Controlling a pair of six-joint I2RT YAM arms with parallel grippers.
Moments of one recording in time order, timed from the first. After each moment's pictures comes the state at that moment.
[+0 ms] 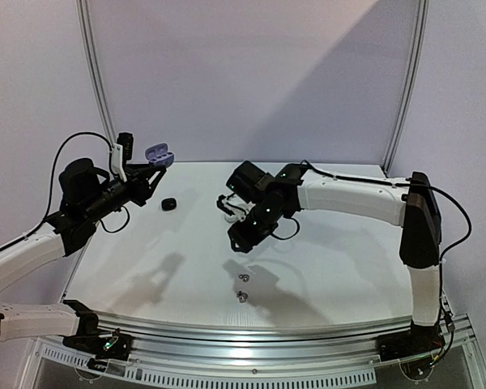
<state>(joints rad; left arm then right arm) -0.41 0.99 0.66 0.30 0.22 -0.15 1.01 2.09 1.83 -0.86 -0.04 0.21</state>
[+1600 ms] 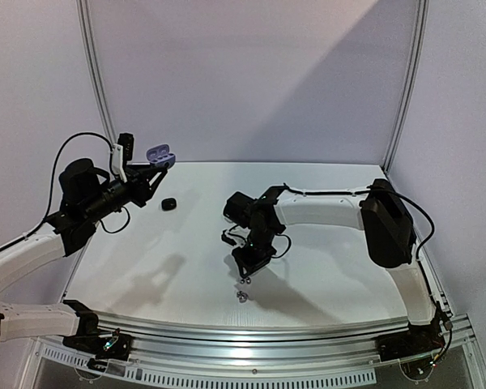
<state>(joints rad) -0.40 0.99 0.65 0.30 0.25 -0.17 0.99 2.30 1.86 -0.95 -0.22 0.27</state>
